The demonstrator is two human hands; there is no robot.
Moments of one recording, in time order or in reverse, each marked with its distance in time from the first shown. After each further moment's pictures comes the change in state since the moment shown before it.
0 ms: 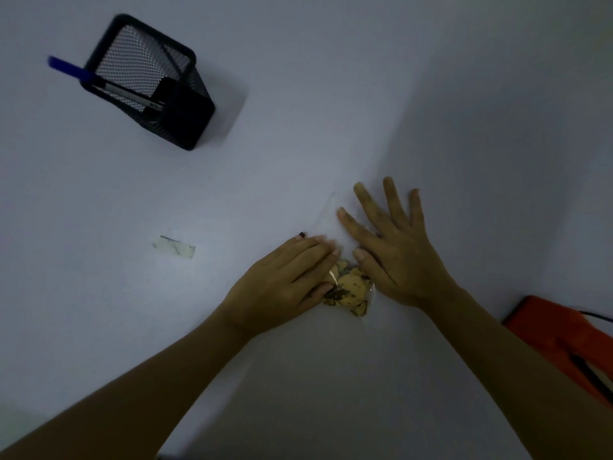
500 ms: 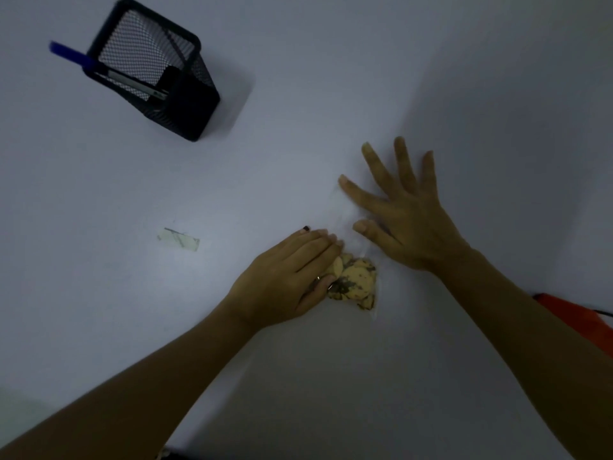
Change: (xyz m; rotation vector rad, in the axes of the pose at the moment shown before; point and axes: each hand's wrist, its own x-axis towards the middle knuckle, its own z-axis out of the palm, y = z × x) left_hand 0.002 0.002 -0.005 -0.054 -0.043 -0.078; right_hand 0.032 0.021 -0.016 -0.091 -0.062 -0.021
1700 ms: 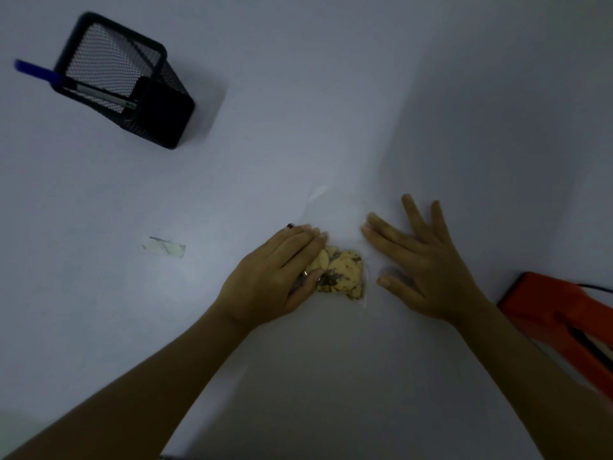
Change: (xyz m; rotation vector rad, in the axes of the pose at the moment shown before) left_hand 0.000 0.001 0.003 -0.028 0.002 -0.021; right_hand -0.089 -0.008 0.026 0.165 0.101 0.040
